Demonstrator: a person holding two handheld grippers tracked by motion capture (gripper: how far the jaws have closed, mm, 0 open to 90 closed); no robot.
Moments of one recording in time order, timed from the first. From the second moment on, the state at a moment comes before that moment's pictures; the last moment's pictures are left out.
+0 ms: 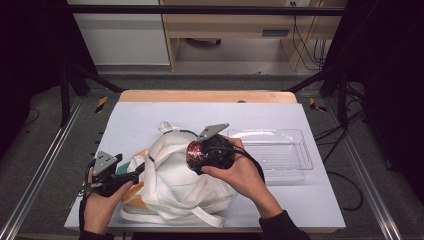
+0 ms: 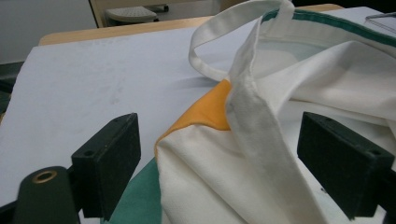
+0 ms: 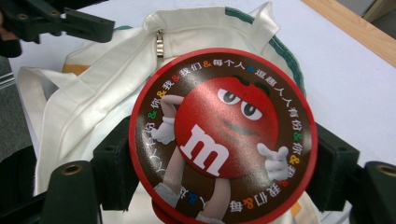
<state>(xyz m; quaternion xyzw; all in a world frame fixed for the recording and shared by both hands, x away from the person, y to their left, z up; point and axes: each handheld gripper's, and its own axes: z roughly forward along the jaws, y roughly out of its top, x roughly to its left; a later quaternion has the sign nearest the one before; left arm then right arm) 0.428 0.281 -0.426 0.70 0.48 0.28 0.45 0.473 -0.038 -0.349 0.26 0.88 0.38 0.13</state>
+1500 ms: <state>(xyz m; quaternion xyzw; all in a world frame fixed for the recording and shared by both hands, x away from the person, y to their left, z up) 0.407 0.314 -0.443 0.69 0.48 0.30 0.44 0.484 -0.120 -0.324 0.30 0.85 0.40 0.15</state>
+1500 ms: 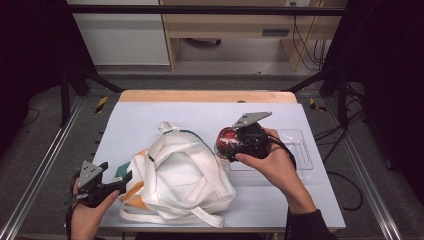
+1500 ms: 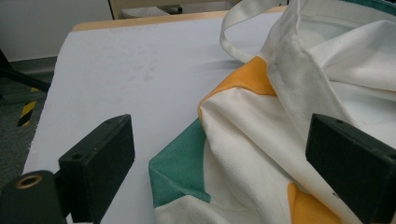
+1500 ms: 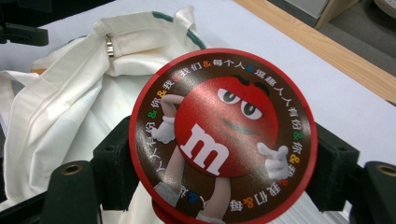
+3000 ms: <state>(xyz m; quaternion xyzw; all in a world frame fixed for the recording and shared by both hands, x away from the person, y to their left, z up) 0.406 0.326 -0.447 0.69 0.49 0.31 0.45 0.534 -0.181 -0.330 0.28 0.88 0.35 0.17</state>
